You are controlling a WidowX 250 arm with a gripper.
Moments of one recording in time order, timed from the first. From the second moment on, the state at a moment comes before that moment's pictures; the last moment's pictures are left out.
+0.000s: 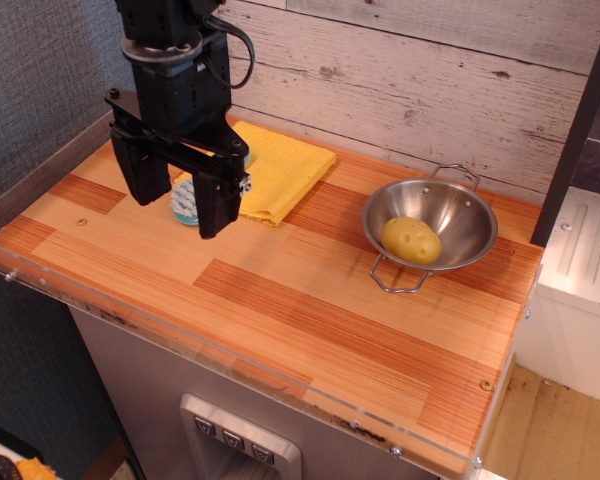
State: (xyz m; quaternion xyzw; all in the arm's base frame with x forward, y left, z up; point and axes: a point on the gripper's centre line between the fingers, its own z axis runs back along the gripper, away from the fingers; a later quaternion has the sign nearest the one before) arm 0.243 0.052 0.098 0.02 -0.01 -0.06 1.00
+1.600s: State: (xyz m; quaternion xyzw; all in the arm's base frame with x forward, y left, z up) arm 0.305 0.130 0.042 0.03 -0.01 0.04 1.00
